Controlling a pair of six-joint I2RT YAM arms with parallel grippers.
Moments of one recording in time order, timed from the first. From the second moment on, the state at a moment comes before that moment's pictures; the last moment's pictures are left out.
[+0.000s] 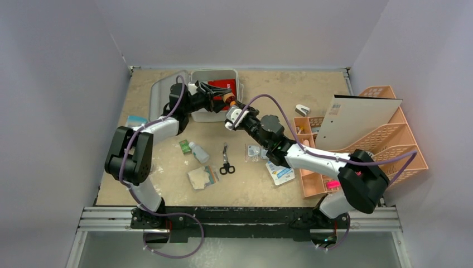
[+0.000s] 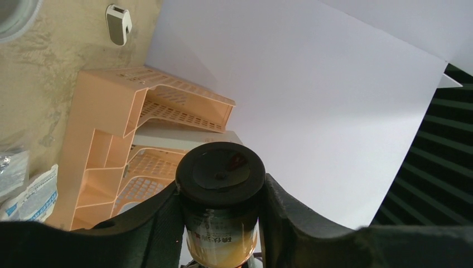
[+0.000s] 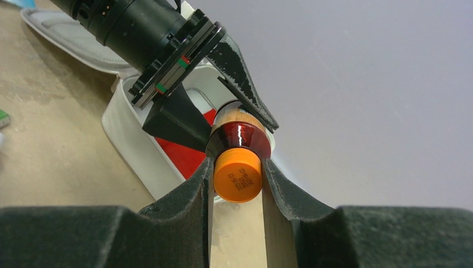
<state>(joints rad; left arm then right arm) -0.27 1.72 1.00 0.60 0.69 -1.83 0.85 1.47 0.83 0.70 0.08 -0.65</state>
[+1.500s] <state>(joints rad) -0.25 2.25 2.08 -0.72 0.02 -0.31 0.87 1.10 0.77 0.21 0.06 -0.22</state>
